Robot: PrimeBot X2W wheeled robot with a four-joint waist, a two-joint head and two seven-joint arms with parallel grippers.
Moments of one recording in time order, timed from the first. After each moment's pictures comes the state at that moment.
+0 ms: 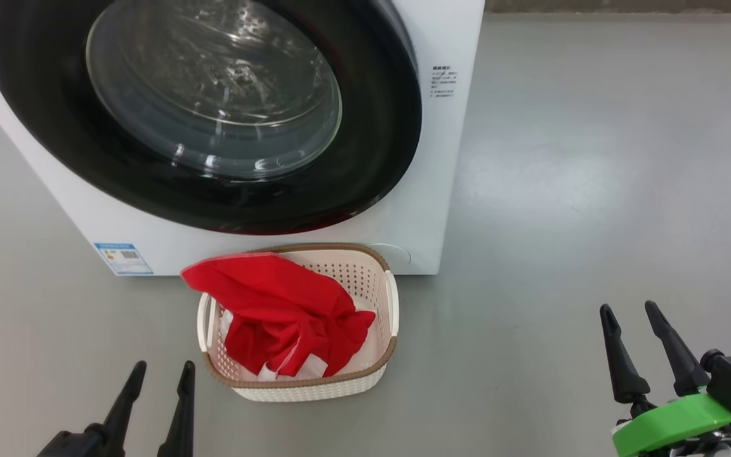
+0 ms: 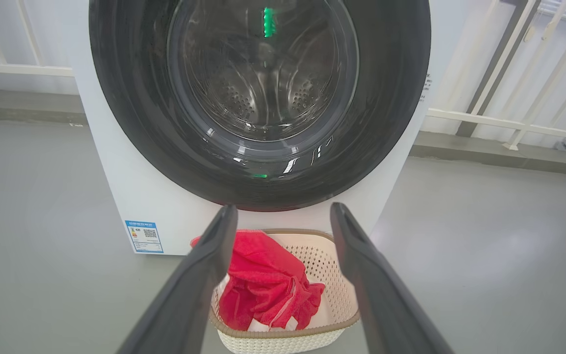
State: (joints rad) left arm 0.00 0.12 -0.01 0.22 -0.31 -0.13 -0.26; right arm -0.02 -0.12 -0.02 0.27 0.40 0.13 -0.26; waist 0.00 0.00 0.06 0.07
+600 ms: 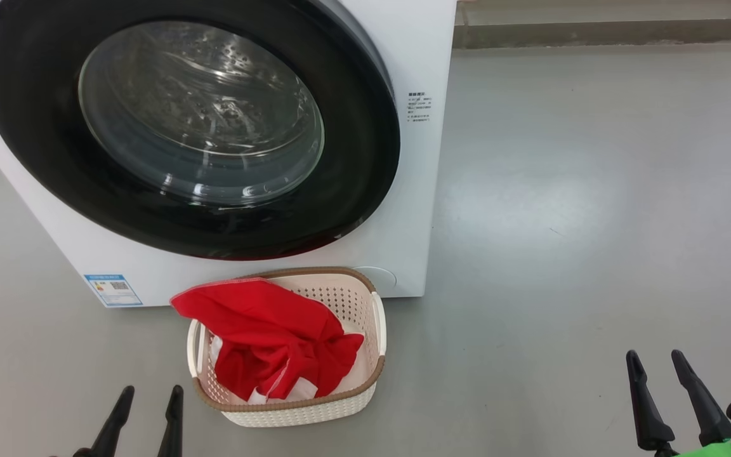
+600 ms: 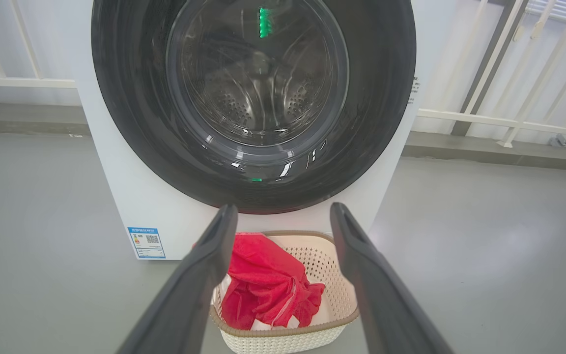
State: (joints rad) left arm 0.07 0.14 0.01 0.21 -0.30 -0.13 -0.26; right arm 0.12 -0.10 -0.09 0.22 0.40 0.13 -0.26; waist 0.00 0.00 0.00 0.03
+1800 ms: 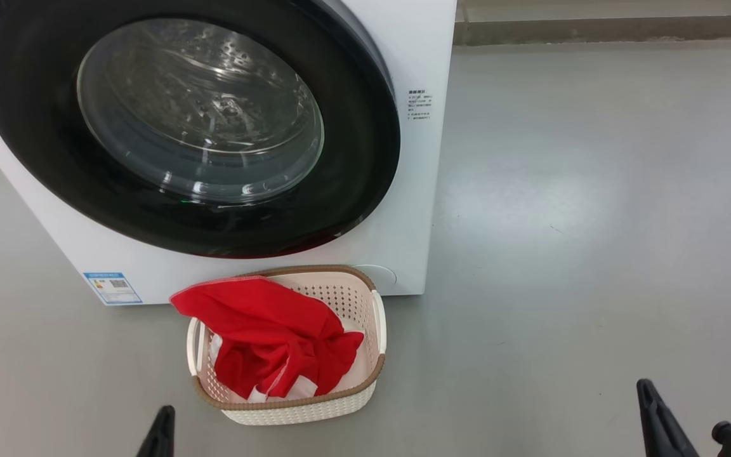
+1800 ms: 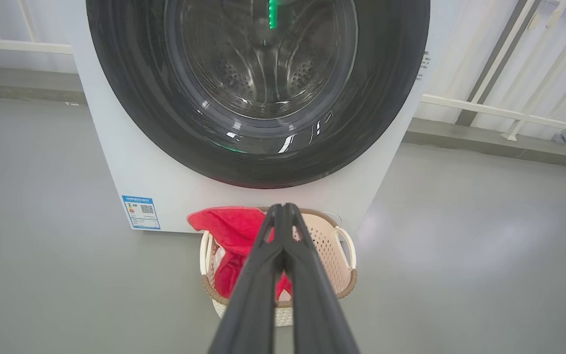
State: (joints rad) left arm 0.09 0.10 0.01 0.24 -0.30 -0.12 -0.26; right arm 0.14 -0.06 -0.11 0.29 0.40 0.13 -0.25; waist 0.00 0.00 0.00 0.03
